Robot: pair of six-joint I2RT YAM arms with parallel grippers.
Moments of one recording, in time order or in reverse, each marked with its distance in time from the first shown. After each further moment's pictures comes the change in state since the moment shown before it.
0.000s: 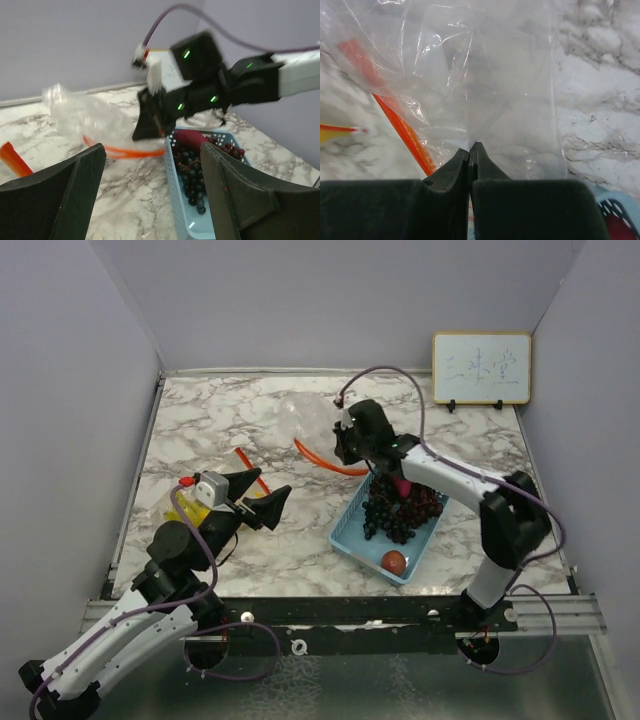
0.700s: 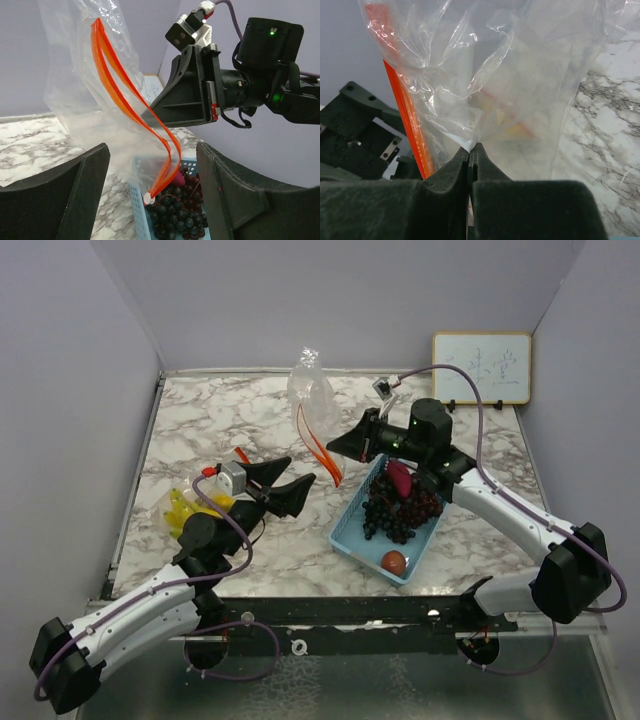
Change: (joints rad) left arm 0.000 0.286 -0.151 0.563 0.082 -0.119; right arm -0.094 -0.500 -0.259 0.359 -0.617 0.470
